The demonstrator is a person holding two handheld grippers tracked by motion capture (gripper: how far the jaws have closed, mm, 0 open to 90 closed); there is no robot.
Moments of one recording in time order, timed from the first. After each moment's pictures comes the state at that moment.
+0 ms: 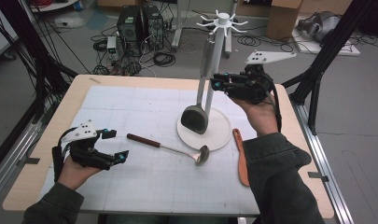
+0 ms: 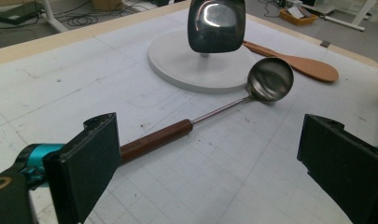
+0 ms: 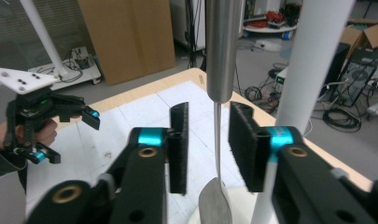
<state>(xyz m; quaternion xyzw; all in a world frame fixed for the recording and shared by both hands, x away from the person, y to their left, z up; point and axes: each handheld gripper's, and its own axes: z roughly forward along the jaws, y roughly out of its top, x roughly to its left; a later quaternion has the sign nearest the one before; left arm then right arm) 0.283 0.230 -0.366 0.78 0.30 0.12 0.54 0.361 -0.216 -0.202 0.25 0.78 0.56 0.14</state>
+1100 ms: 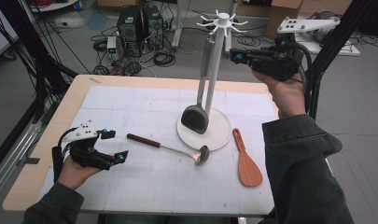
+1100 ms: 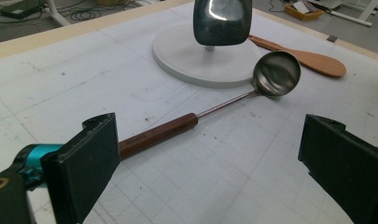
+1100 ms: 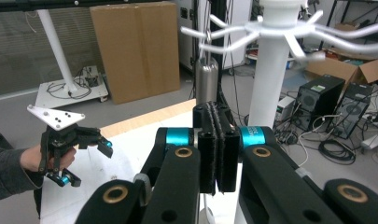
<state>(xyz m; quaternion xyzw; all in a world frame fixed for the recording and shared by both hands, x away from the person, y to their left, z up) 0.285 0.232 -0.369 0.78 0.30 0.13 0.53 0.358 -0.244 -0.134 0.22 0.76 0.59 0.15</state>
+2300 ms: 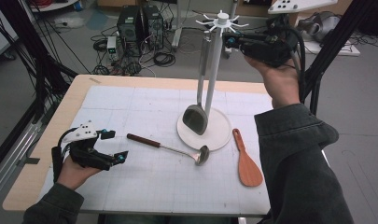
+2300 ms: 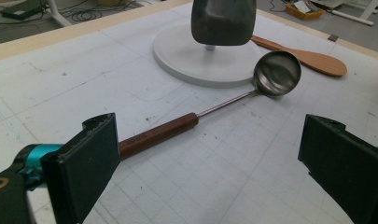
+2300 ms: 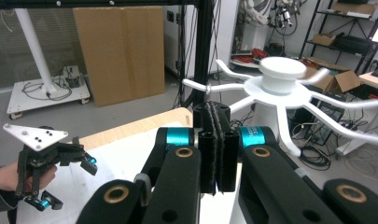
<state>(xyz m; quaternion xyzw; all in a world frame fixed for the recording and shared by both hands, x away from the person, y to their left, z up) 0.284 0.232 -0.369 0.78 0.30 0.13 0.53 0.358 -0.218 -0.105 0.23 0.76 0.58 0.19</state>
